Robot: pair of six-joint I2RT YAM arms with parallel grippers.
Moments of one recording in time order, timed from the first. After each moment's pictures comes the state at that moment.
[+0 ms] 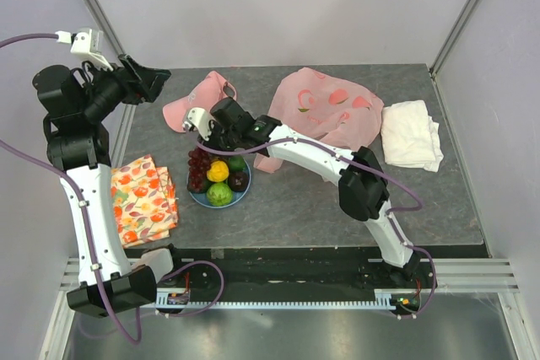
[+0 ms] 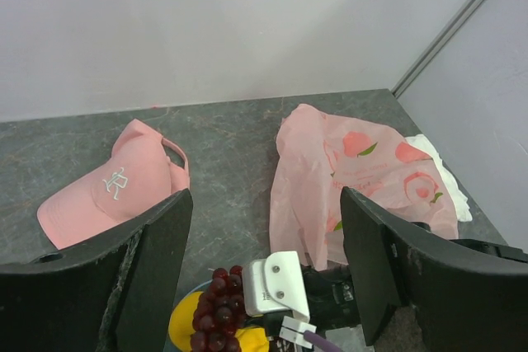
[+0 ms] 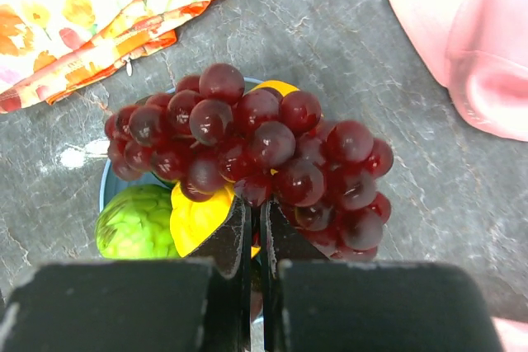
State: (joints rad) left arm 0.29 1.12 1.51 -0.43 0.72 -0.27; right arm 0.96 2.21 2.04 -0.49 -0.22 -0.27
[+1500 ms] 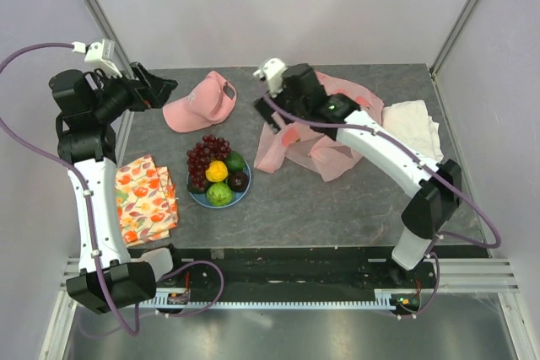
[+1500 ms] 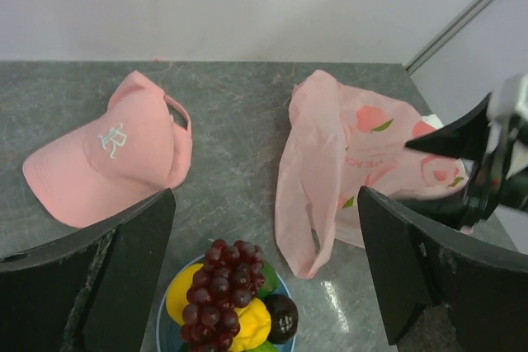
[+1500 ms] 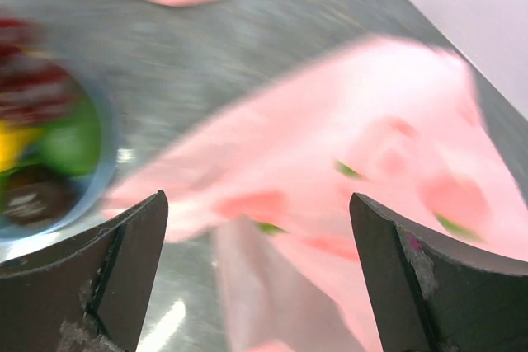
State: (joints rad) left arm 0.29 1.14 1.40 -0.42 0.71 -0.26; right arm 0.76 1.74 1.72 -0.53 0.09 -0.19
